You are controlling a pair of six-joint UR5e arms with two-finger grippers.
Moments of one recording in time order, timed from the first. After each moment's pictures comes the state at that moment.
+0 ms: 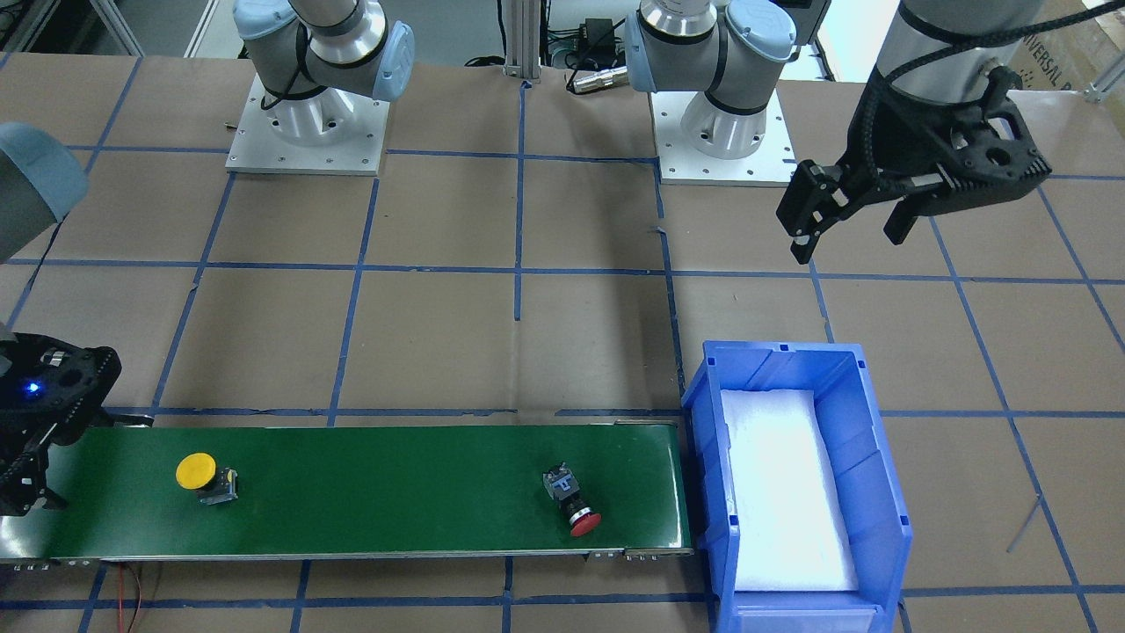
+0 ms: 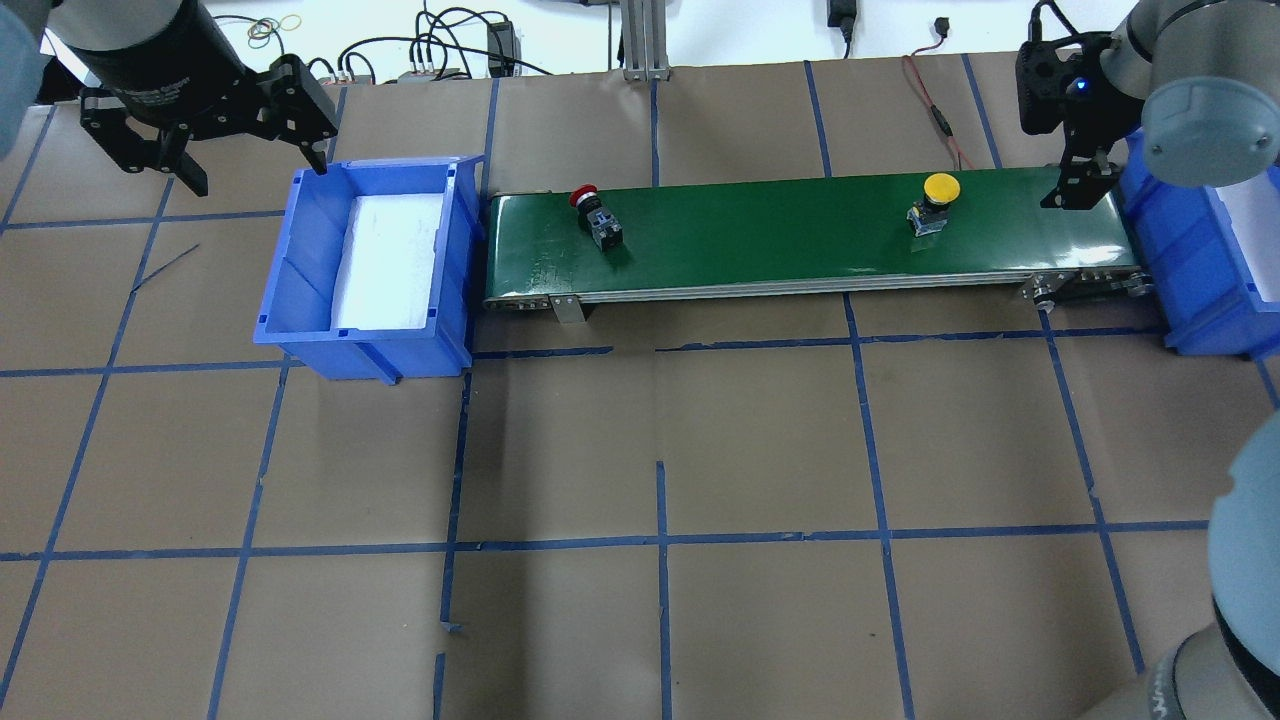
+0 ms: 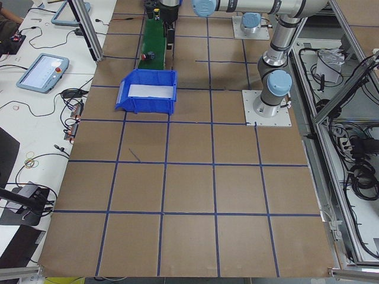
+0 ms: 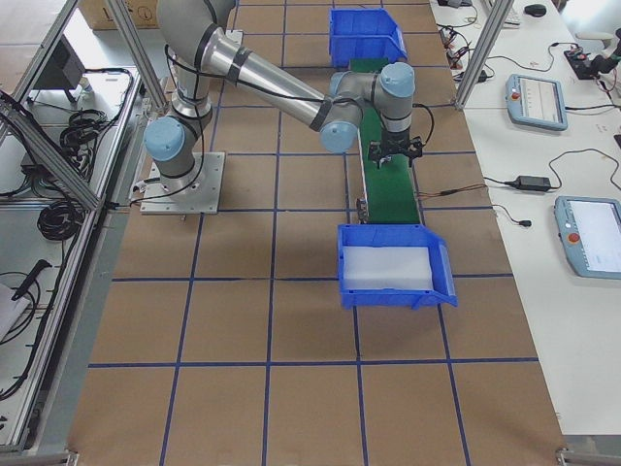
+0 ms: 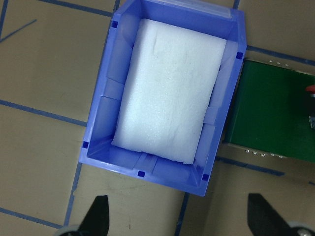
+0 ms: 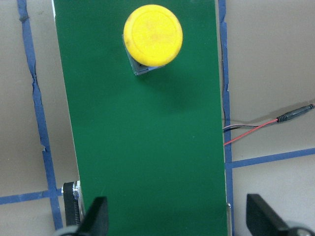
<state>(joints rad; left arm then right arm) -1.51 -1.58 -1.48 -1.53 1.65 -0.13 1.26 -1.20 1.59 -2.15 -1.52 -1.80</state>
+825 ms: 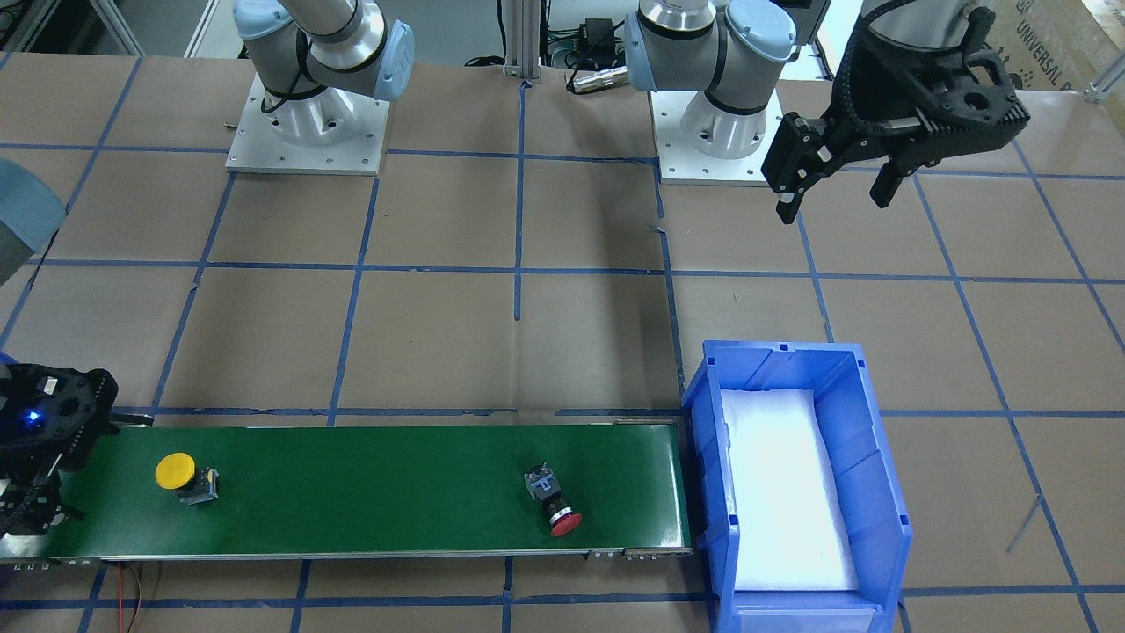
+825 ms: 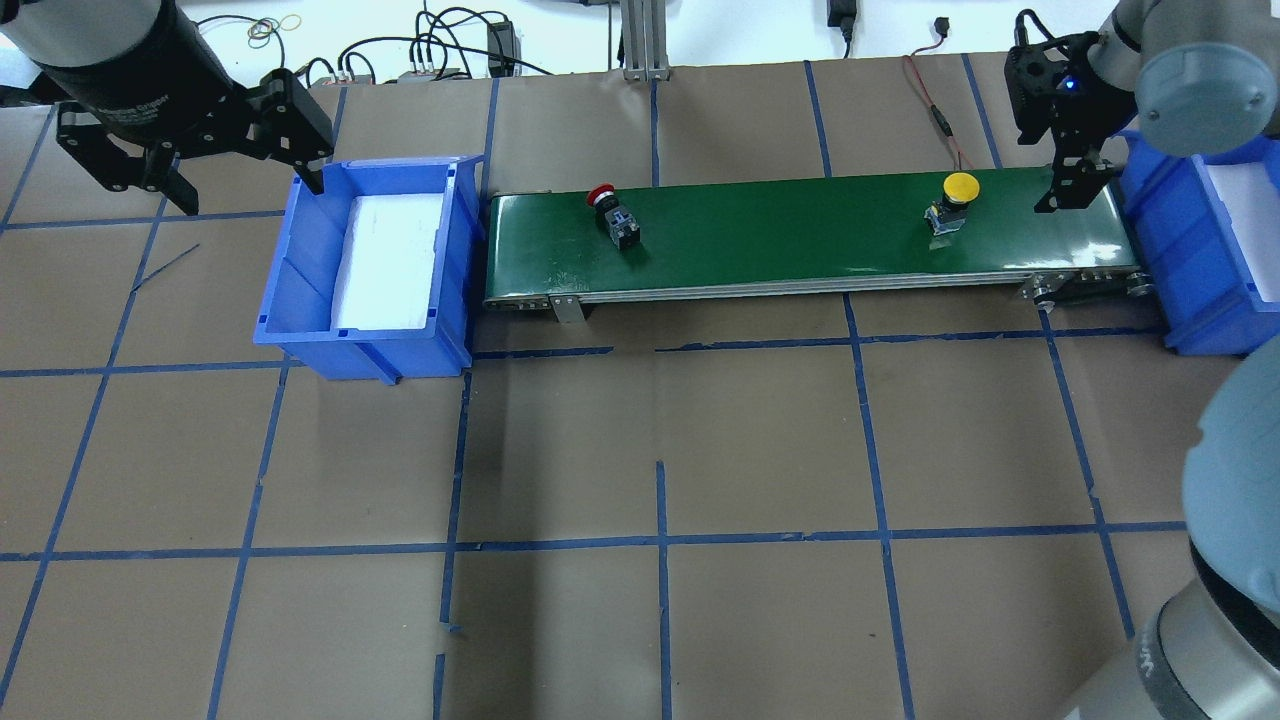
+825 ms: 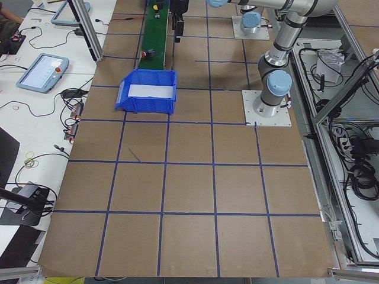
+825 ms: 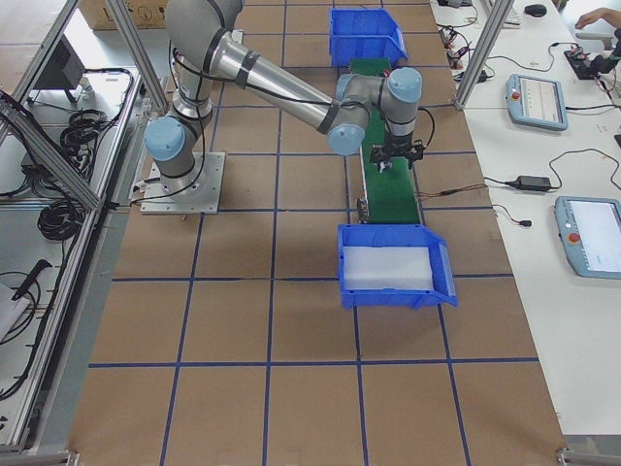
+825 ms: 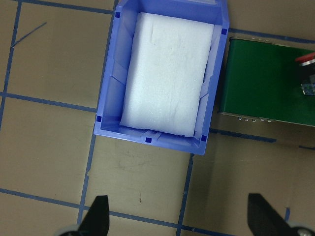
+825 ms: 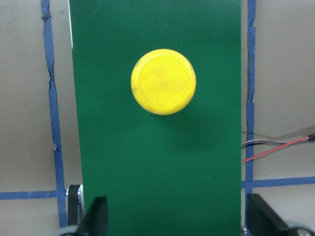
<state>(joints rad) -1.52 -1.54 -1.51 -1.56 1.64 -0.13 1.27 -1.11 1.46 -1.97 -1.52 -1.86</state>
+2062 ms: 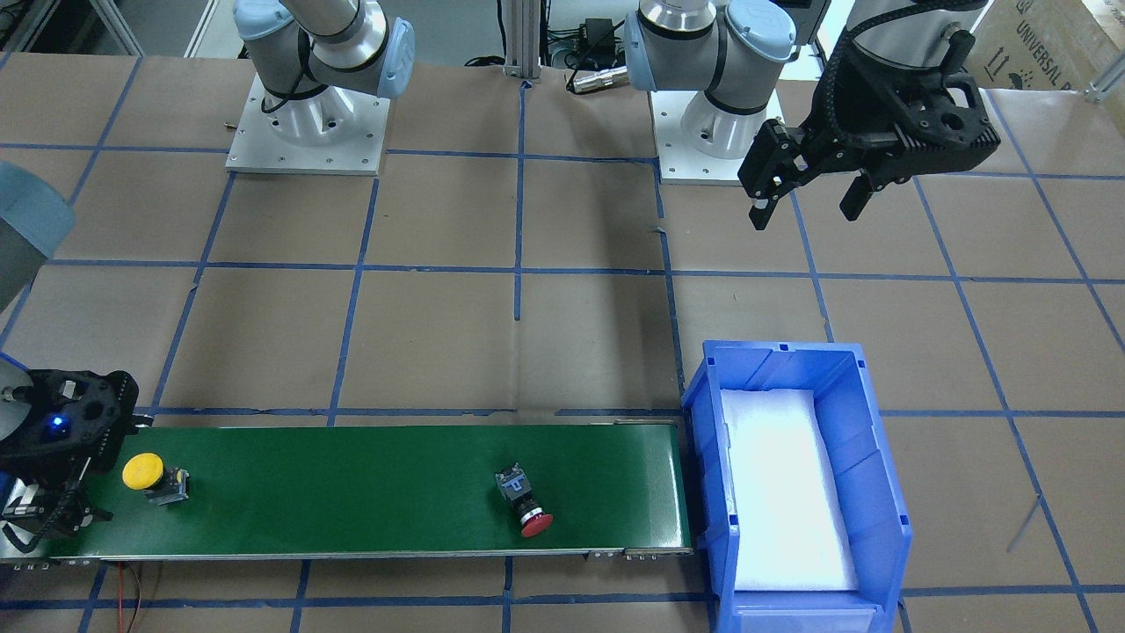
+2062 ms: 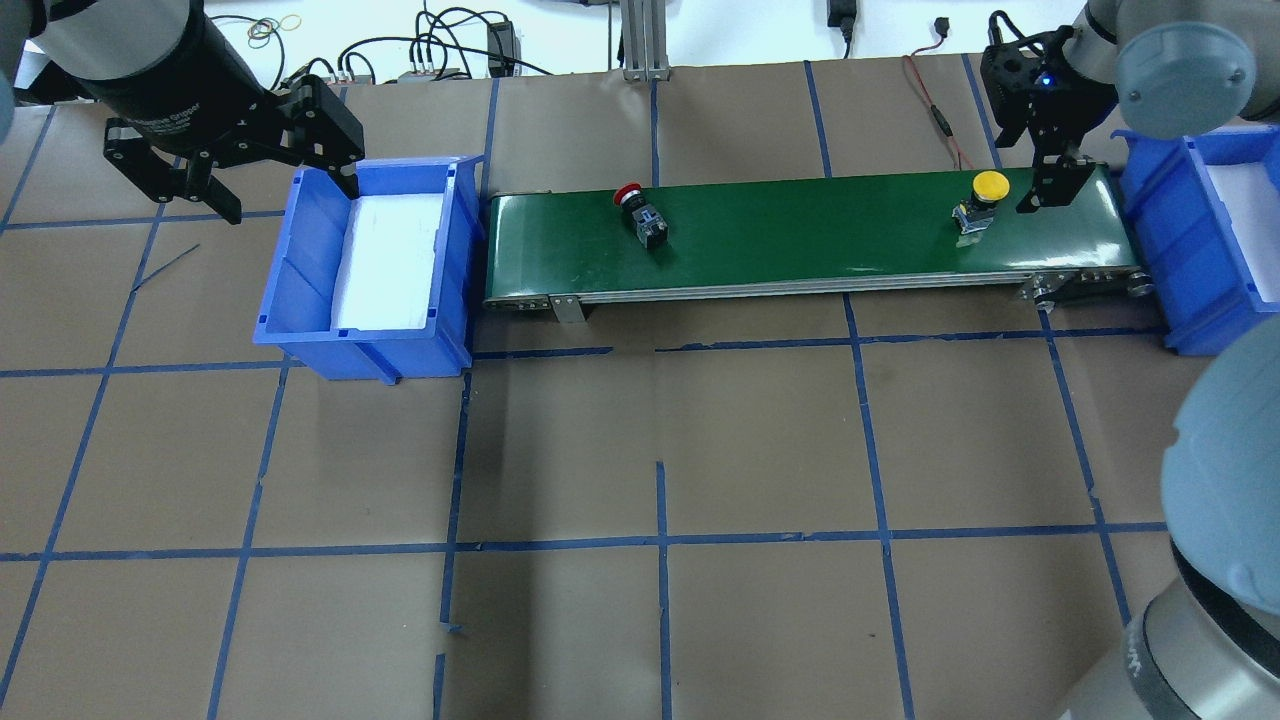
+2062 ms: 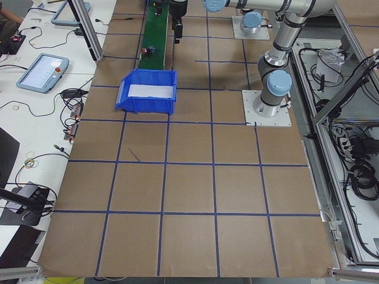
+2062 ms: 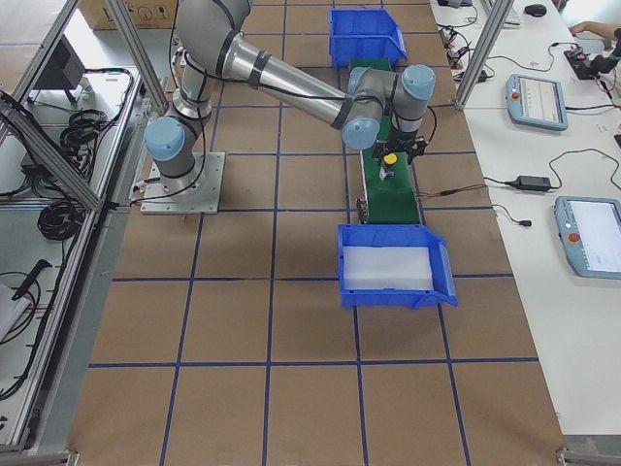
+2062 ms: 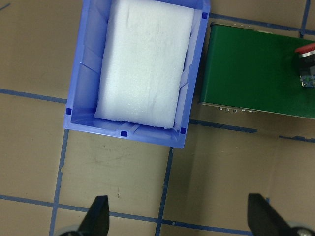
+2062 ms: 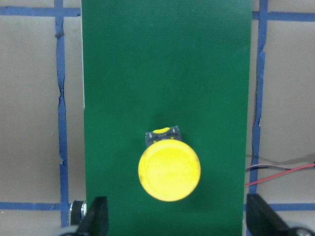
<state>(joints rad) -1.52 -1.54 -1.52 -1.56 1.55 -0.12 1.30 -1.10 1.44 -1.93 -1.52 -1.87</state>
